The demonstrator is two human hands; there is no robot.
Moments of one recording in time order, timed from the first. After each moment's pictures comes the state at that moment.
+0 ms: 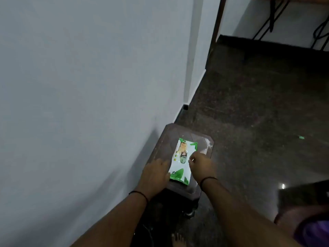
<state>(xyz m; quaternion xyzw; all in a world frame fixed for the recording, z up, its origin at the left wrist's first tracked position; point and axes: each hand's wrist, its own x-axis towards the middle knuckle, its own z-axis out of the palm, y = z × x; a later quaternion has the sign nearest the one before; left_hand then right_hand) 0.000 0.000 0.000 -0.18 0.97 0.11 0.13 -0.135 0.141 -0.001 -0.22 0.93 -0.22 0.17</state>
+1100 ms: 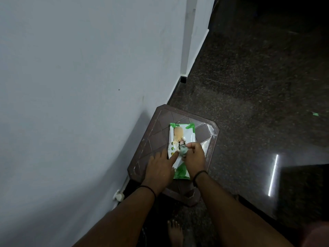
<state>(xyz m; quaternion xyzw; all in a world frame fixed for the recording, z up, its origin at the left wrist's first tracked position) -0.082 0.003 -0.131 -0.18 0.97 0.09 0.17 -0.182 0.091 -0.129 0.08 0.77 -0.58 0.27</state>
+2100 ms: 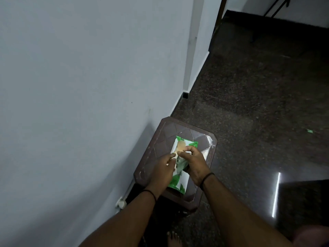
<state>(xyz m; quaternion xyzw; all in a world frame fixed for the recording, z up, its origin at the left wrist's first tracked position) -0.081 0.011 -0.074 -0.41 0.69 0.60 0.00 -0.179 0.096 -0.052 0.08 0.58 -0.68 0.44</state>
